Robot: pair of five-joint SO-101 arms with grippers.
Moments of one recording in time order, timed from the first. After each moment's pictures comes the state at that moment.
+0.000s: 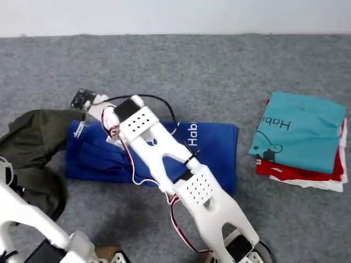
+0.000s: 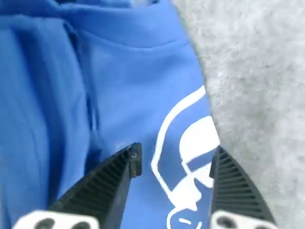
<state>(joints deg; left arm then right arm) -55.2 -20.0 16.8 99.1 -30.9 -45.5 56.7 -62.6 84.9 25.1</state>
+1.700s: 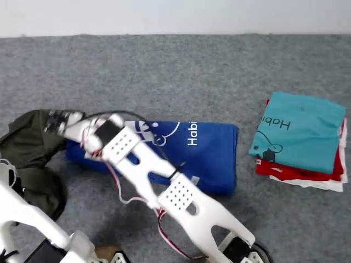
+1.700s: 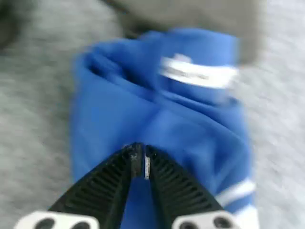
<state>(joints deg) -55.2 -20.0 19.4 99.1 -30.7 -55.5 74.5 -85.3 83.0 29.3</state>
